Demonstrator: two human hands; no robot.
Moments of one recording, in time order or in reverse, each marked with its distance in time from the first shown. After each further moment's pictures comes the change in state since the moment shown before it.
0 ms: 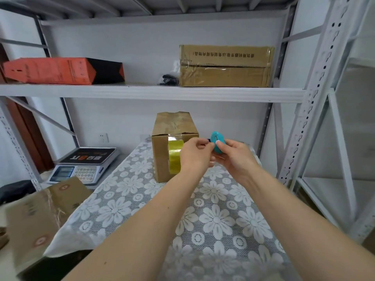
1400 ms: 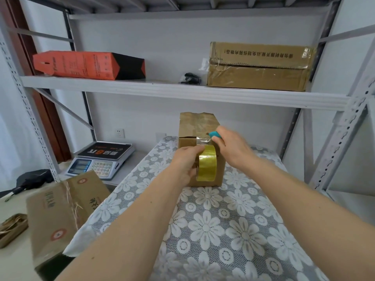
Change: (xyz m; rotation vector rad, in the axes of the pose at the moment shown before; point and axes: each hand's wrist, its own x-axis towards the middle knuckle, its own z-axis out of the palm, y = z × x) left_hand 0.056 -0.023 -0.082 -0.315 -0.084 -0.326; right_hand 0.062 0.008 0.064 -1.415 -0.102 -0.527
